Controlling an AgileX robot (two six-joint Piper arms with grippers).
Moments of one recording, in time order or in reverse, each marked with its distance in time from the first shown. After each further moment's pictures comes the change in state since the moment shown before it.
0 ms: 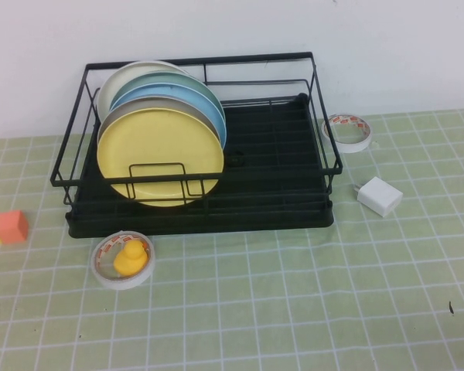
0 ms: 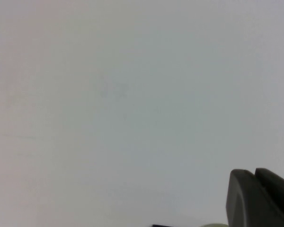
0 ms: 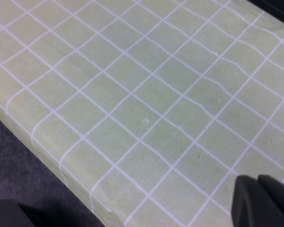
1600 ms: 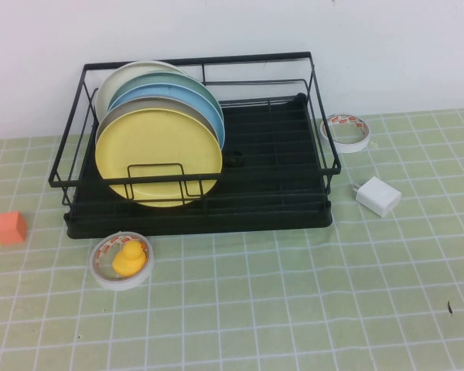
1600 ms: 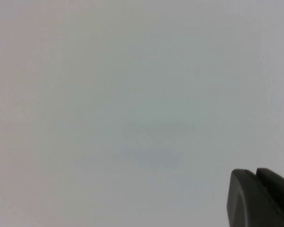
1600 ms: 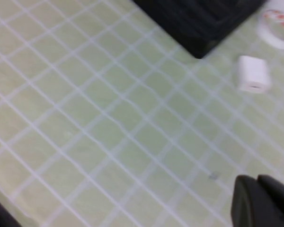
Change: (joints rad) right arm 0.000 0.066 -0.299 -0.242 0.206 0.000; left arm -0.020 0.894 -0.731 0.002 0.004 0.060
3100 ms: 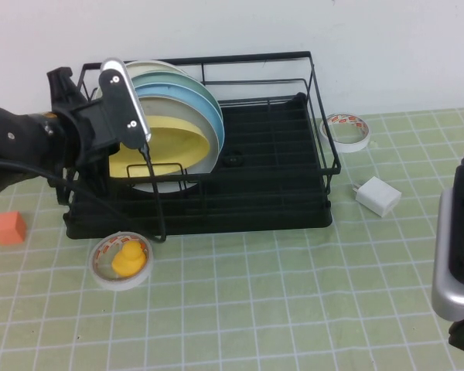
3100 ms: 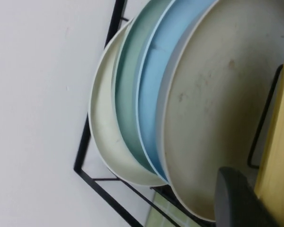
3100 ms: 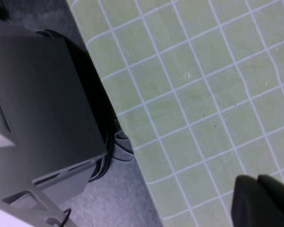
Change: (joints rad) right arm 0.000 0.631 -0.458 0.311 0.417 -0.393; left arm 0.194 0.729 -0.006 1.065 0.483 0.015
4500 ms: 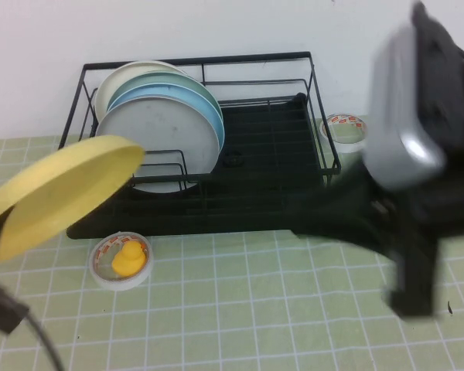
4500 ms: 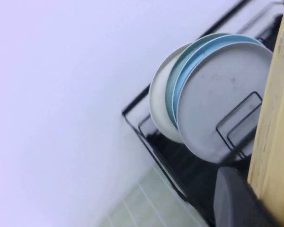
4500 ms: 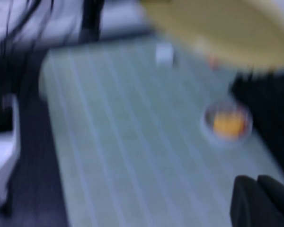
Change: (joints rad) right arm 0.002 0.069 -0.074 0.580 -0.474 -0.389; left arm 0.025 -0.954 0.657 0.043 -0.054 -0.542
